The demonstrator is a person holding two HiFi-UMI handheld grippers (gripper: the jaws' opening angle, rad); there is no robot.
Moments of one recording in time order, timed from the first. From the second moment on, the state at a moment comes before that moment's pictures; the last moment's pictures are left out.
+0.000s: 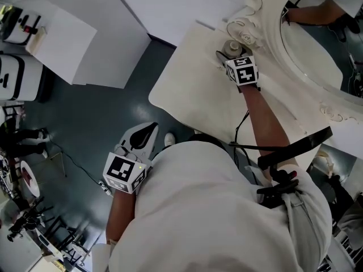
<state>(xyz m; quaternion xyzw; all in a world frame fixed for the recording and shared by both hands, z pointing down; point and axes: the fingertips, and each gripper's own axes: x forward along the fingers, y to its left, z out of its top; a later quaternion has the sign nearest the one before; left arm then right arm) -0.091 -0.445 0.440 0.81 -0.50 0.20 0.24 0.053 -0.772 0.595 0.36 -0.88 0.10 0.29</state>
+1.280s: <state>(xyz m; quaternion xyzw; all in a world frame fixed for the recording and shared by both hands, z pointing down) -0.069 -0.456 0.445 0.80 -0.51 0.20 0.25 0.056 -0.780 0.596 0.39 -0.87 0.08 0.30</state>
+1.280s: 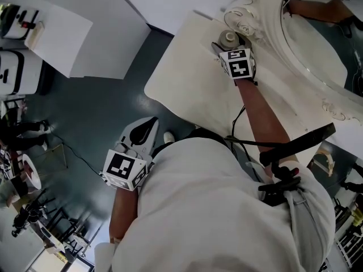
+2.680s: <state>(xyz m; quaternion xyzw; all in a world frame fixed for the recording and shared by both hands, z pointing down) -0.162 -0.276 0.431 0.88 -0.40 0.17 0.20 0.024 -0.480 0.523 0.44 -0.85 0.09 0.29</state>
